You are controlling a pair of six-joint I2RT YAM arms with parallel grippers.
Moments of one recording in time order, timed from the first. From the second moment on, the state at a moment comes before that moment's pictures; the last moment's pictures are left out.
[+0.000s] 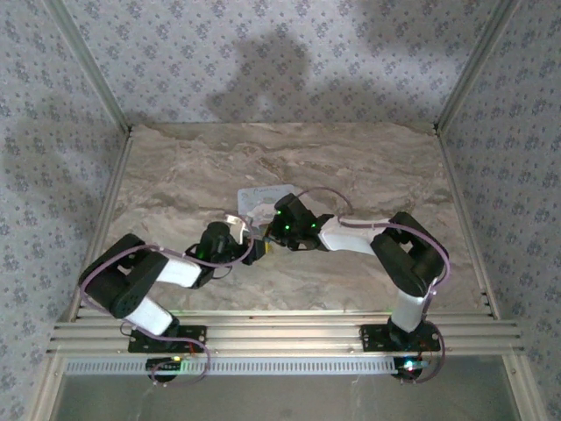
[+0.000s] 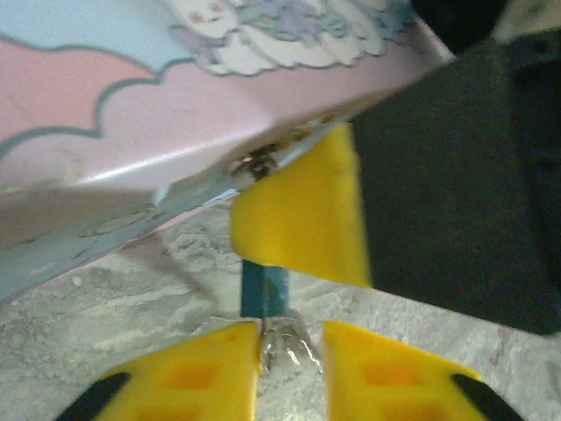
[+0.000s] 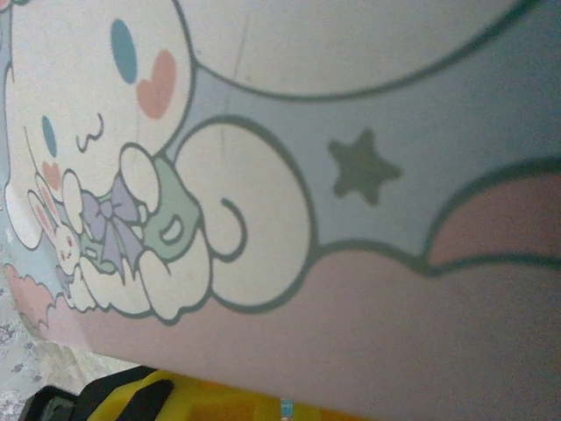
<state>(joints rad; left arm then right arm) -0.62 1.53 0.31 0.73 0.35 -0.57 0.82 1.79 0.98 -0.02 -0.13 1.16</state>
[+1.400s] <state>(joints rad) -0.52 1.68 0.24 1.03 0.49 -0.72 0.82 1.79 0.99 0.01 -0.16 1.24</state>
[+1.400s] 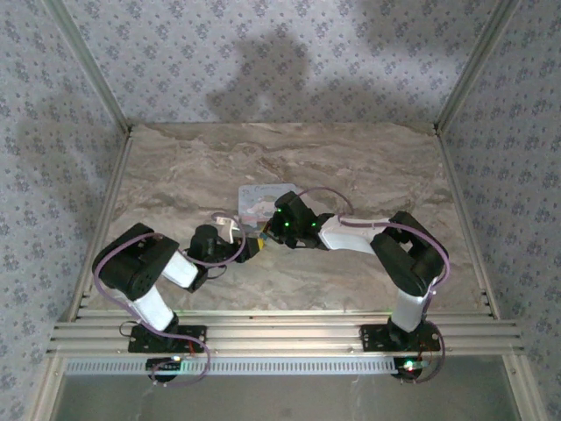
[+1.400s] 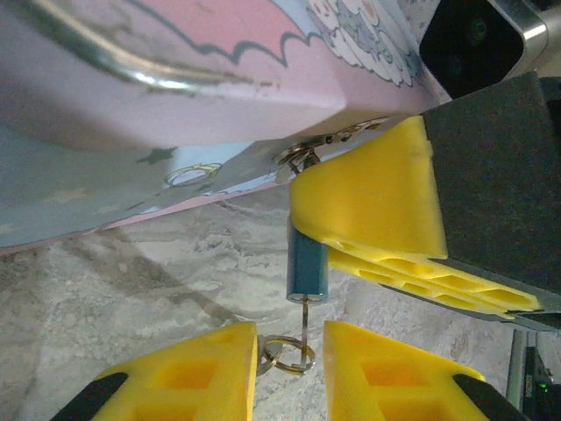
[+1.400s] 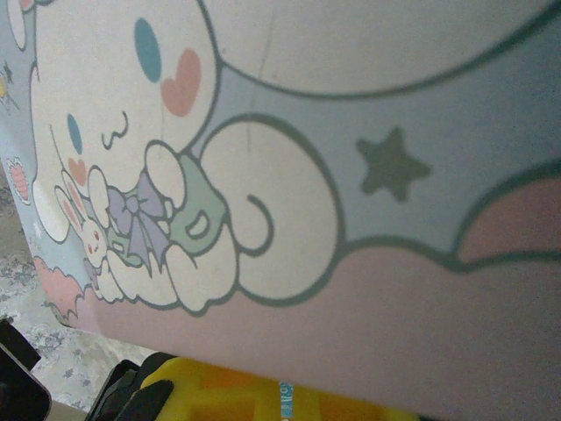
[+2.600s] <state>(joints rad) -0.99 1.53 0.35 0.60 -0.39 0.00 0.80 1.79 1.04 -0.14 -0.20 1.21</state>
